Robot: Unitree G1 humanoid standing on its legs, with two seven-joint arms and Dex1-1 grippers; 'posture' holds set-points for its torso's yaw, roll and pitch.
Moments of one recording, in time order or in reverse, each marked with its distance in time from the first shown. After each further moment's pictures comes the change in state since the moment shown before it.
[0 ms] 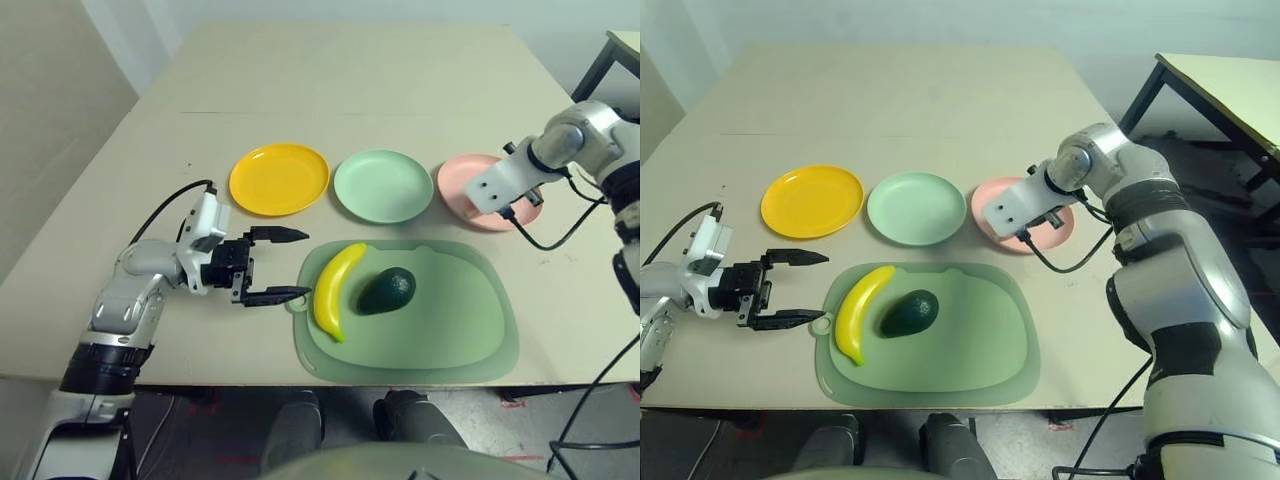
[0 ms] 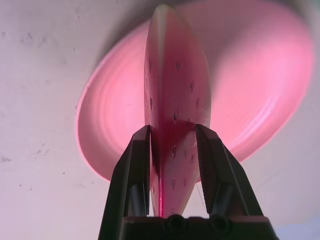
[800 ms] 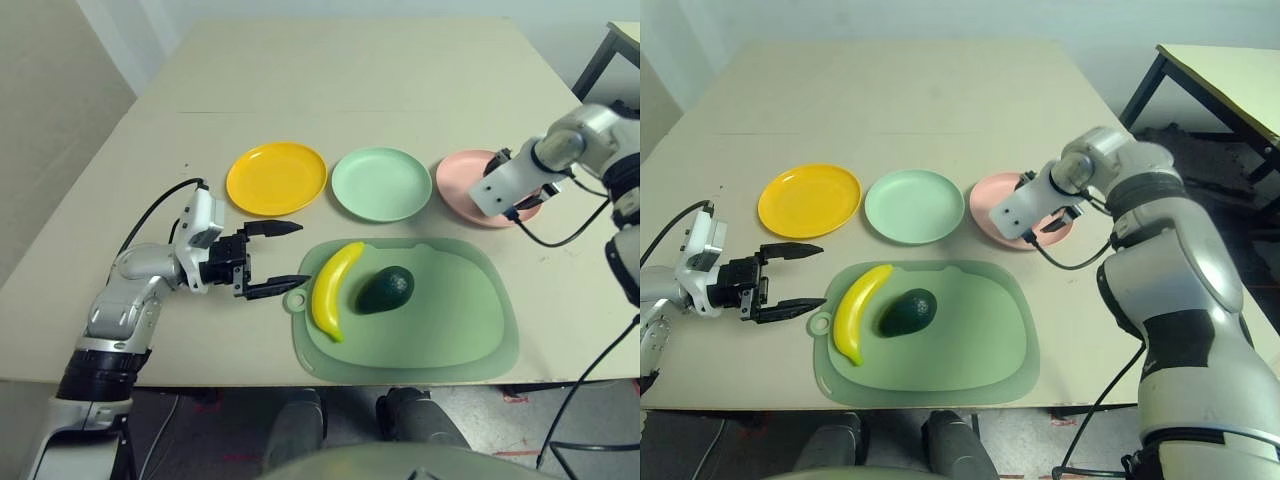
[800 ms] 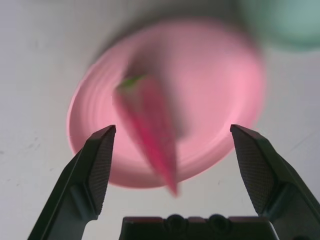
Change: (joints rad) left arm 0.004 0.001 0.023 0.006 0.002 0.014 0.037; right arm -0.072 -0.001 -0.156 -0.201 0.278 -0.065 0.401
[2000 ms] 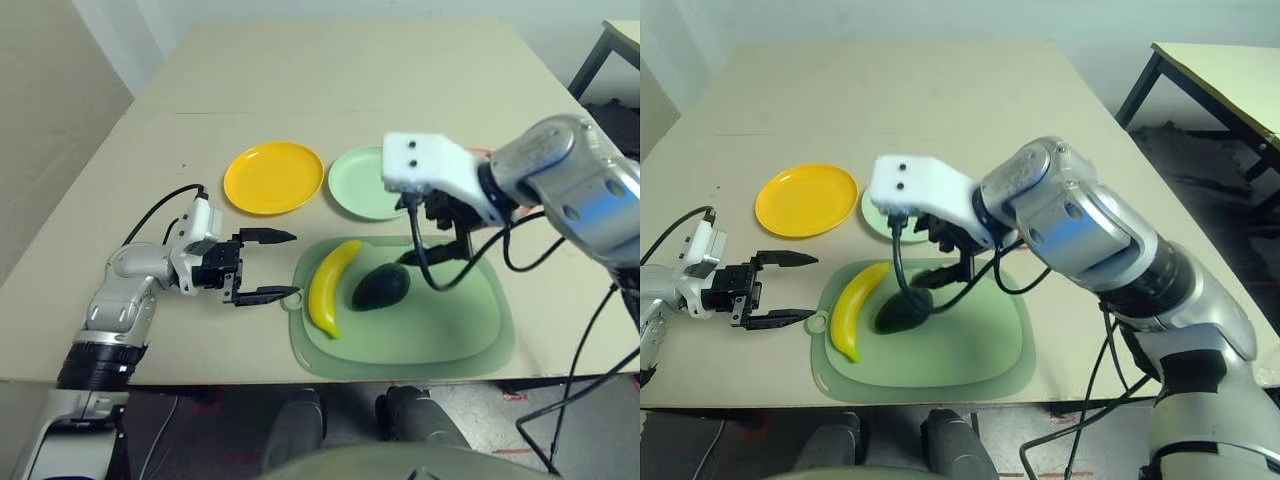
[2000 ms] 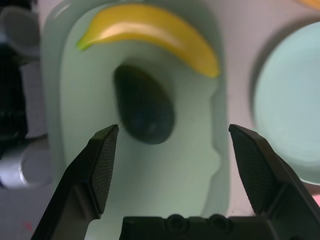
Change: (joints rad) left arm -0.022 0.015 -0.012 0.123 0.044 -0.110 -0.092; right arm 0.260 -0.117 0.098 -1.558 0.658 1.984 -0.133
